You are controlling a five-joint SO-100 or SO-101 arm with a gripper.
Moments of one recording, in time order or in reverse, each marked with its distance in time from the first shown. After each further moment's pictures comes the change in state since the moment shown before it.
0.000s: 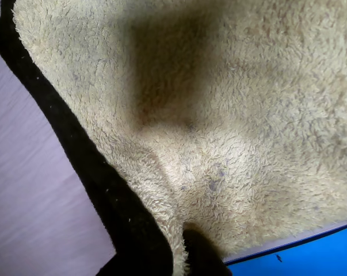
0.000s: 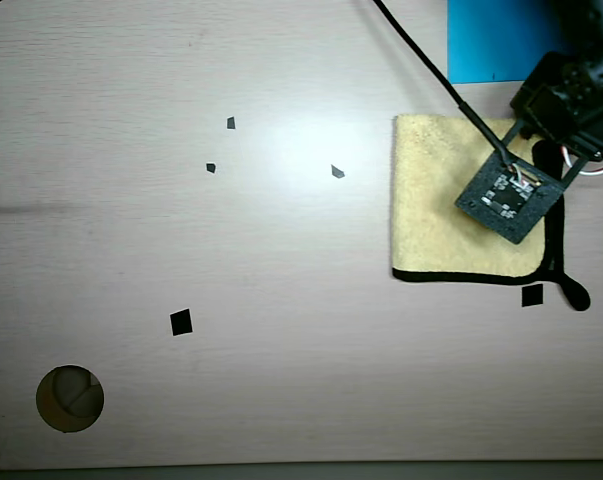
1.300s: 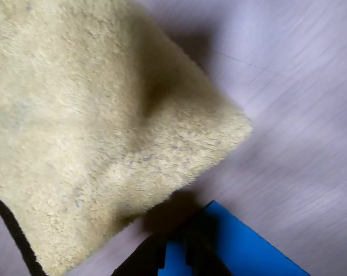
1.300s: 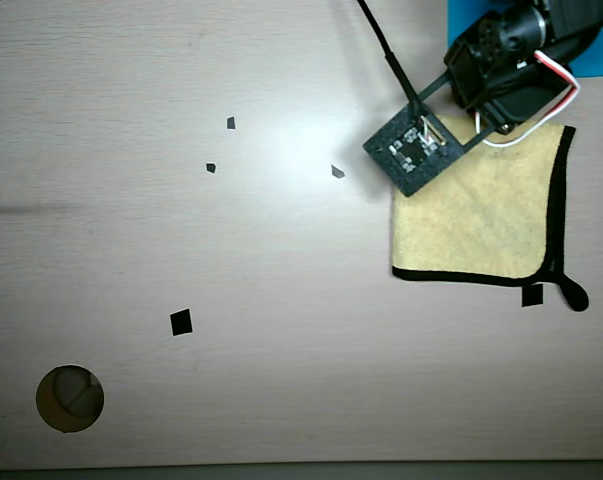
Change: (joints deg) arm 11.5 16.0 13.6 10.5 2.5
